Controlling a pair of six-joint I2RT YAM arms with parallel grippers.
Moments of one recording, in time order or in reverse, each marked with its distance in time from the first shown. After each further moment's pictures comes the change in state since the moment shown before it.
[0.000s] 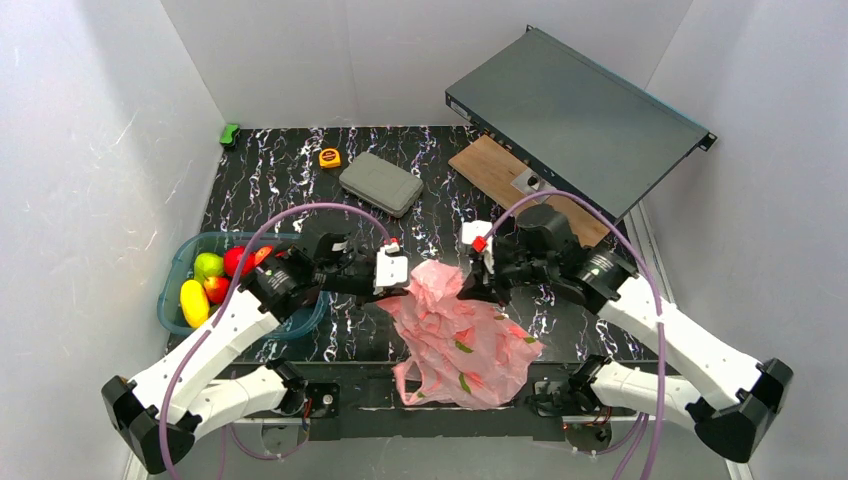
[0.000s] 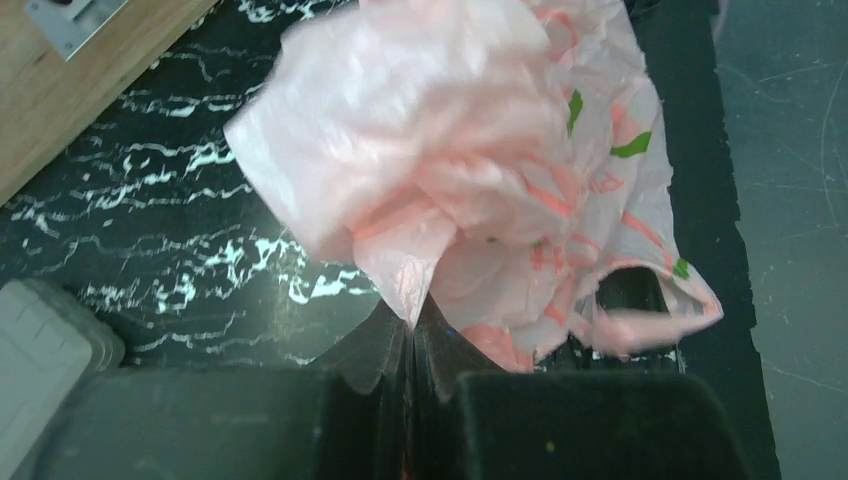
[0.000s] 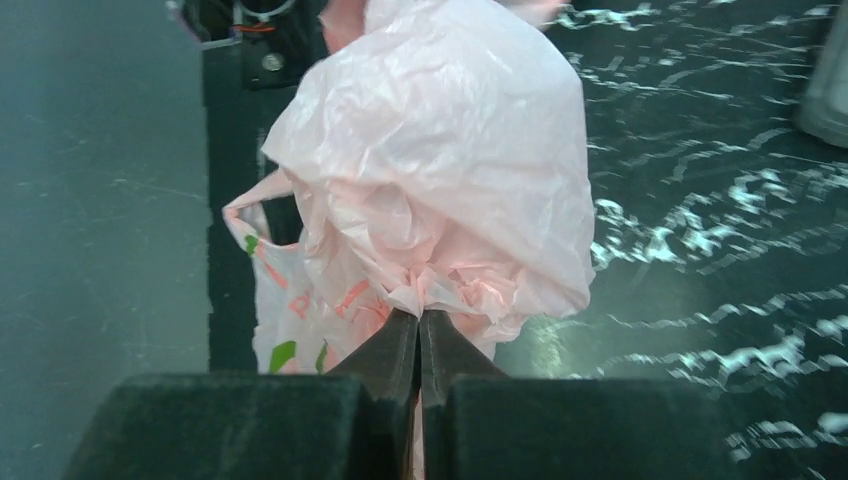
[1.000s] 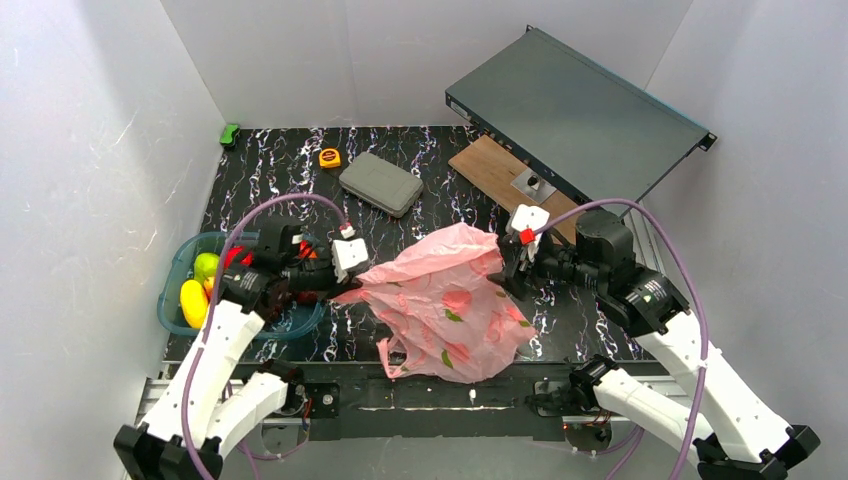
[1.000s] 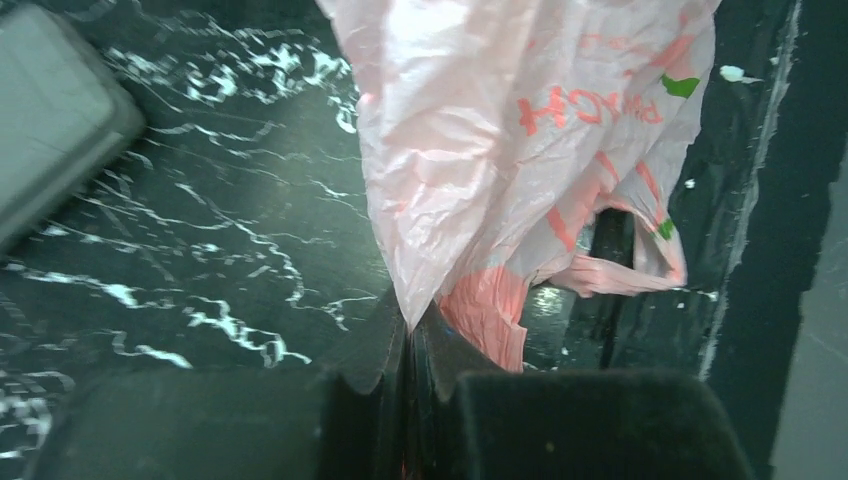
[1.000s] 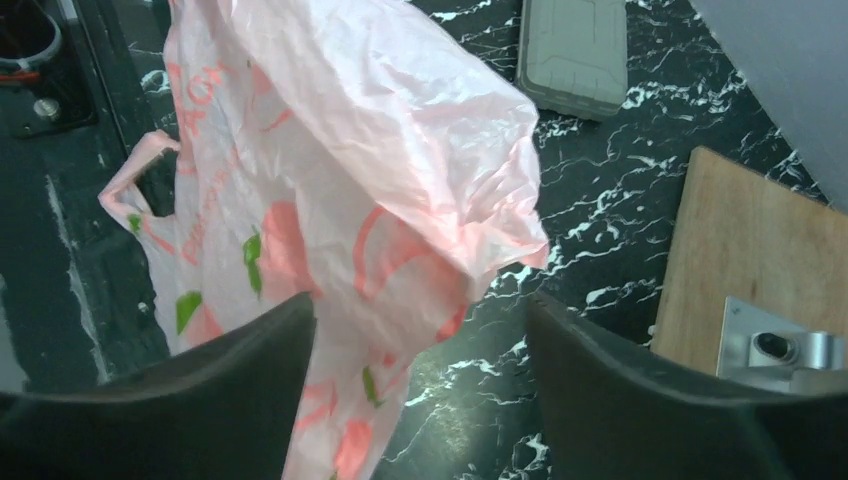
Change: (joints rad) left arm 0.388 -0.088 -0.074 -0.218 0.024 0.068; right arm -0.159 -0.270 -0.038 0.001 0.275 -0.051
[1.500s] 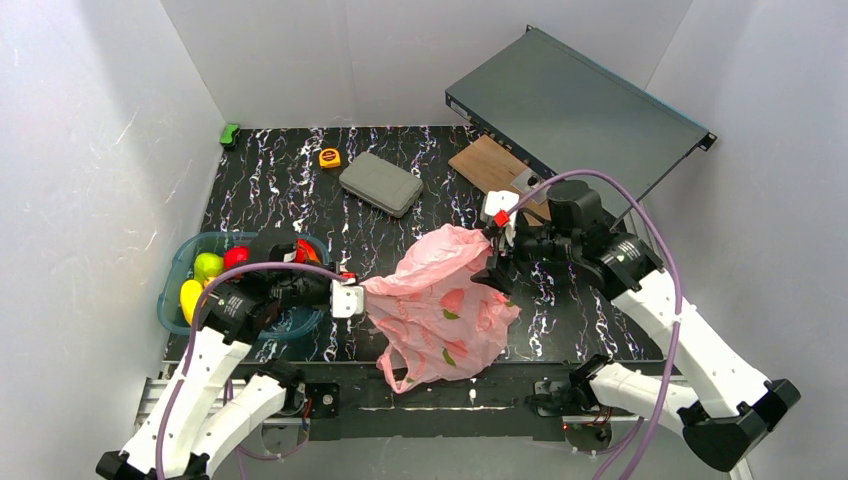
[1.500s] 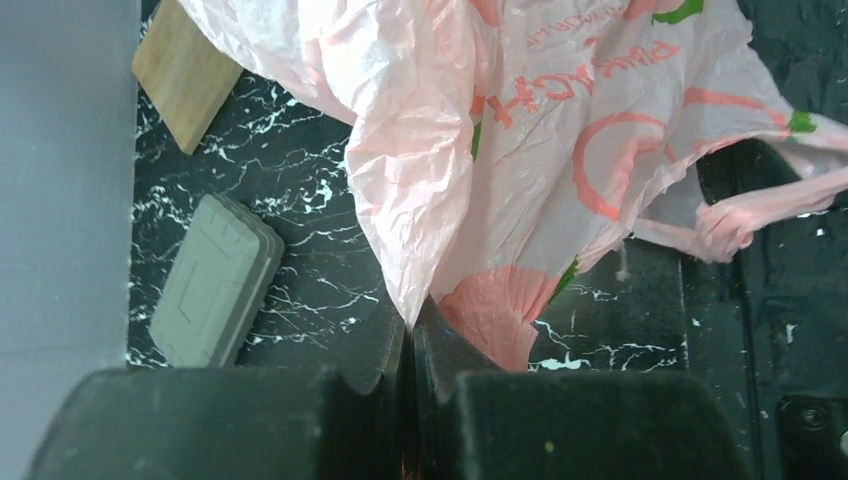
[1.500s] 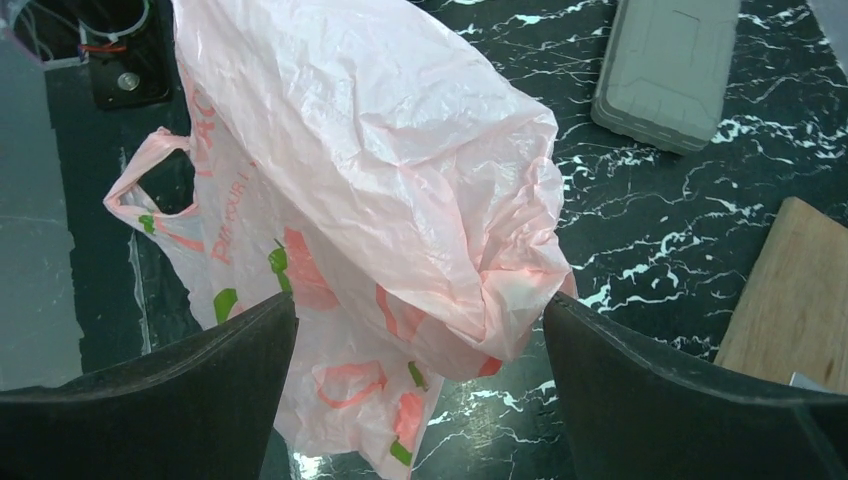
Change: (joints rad) left arm -0.085 -0.155 0.021 -0.031 0.002 0.398; right arm -0.010 0.216 0.148 -0.071 -0.170 -0.076
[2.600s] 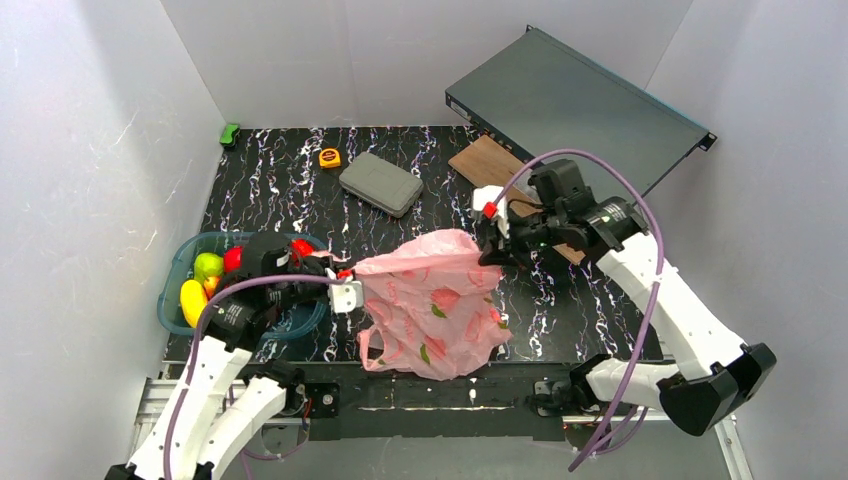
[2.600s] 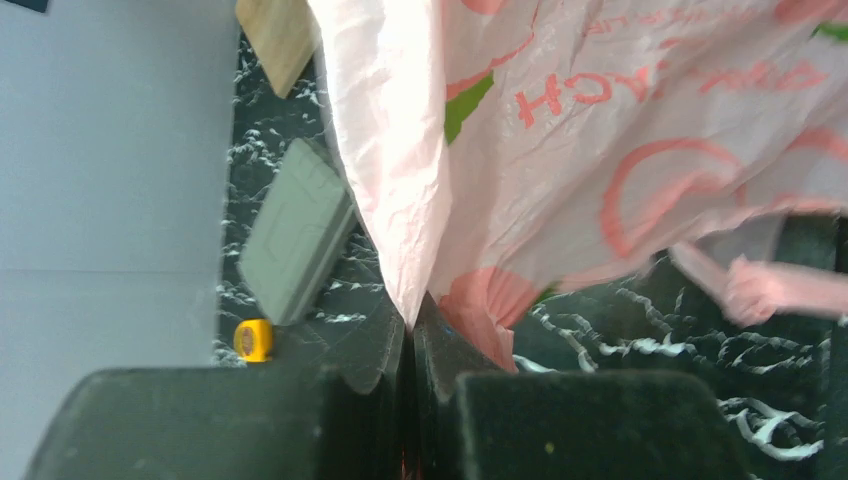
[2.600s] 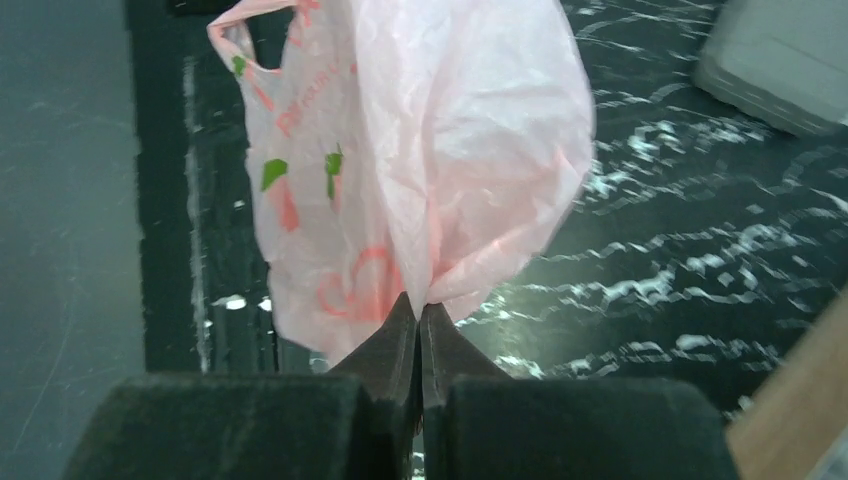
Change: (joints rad) left arm 0.020 -0.045 -0.051 0.140 -0.100 0.093; right arm -0.040 0.239 0.219 -0.348 -0.175 -0.251
